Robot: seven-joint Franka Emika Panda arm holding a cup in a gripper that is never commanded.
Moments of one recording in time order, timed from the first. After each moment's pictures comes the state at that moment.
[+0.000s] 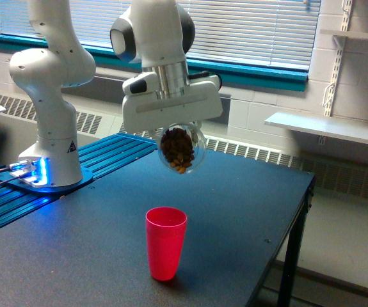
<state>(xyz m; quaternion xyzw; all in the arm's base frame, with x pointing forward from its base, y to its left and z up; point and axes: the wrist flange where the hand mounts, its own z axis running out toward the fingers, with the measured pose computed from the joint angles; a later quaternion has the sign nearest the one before) 0.459 -0.171 0.357 -0.65 0.75 -0.04 0.11</state>
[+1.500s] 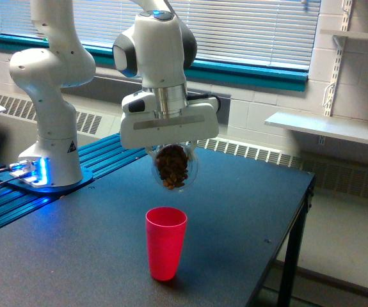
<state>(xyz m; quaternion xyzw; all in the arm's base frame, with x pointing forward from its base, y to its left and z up) 0.459 -0.174 0.320 -0.63 0.77 -0.01 0.08</state>
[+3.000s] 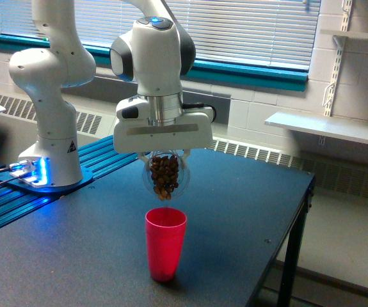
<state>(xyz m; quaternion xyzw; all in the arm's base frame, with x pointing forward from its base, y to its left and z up) 0.455 -0.186 0.309 -0.61 0.79 0.02 0.07</state>
